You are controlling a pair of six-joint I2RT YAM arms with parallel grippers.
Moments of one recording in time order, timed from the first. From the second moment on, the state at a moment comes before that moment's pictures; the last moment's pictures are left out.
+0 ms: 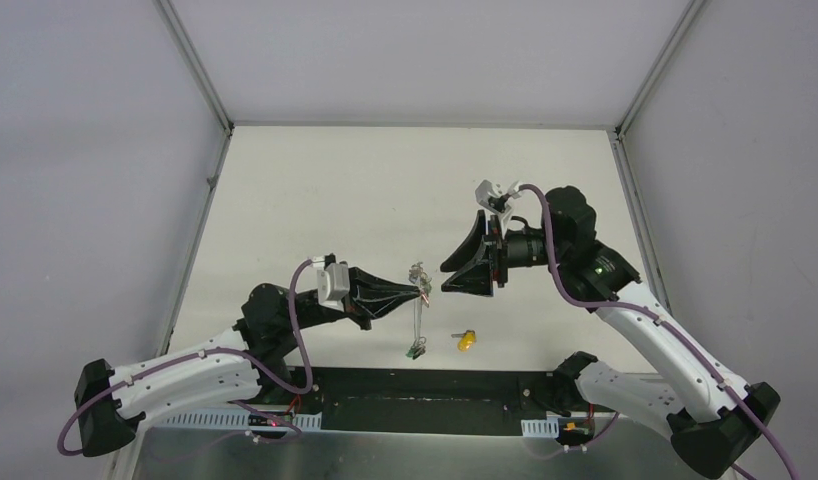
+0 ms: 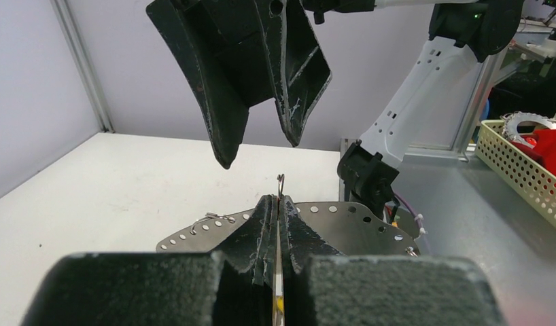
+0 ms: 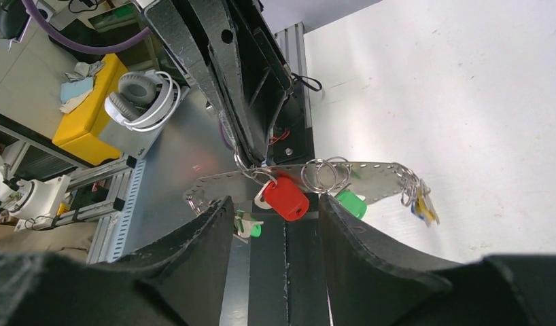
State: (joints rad) left arm -1.05 0.64 0.38 0.71 0.33 -0.15; right arm 0.64 0.94 0.98 -0.28 -0.99 0.24
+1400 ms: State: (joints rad) left arm -1.05 0.78 0.75 -0.15 -0.02 -0.49; right arm 0.64 0.96 0.86 -0.15 -0.91 0.37
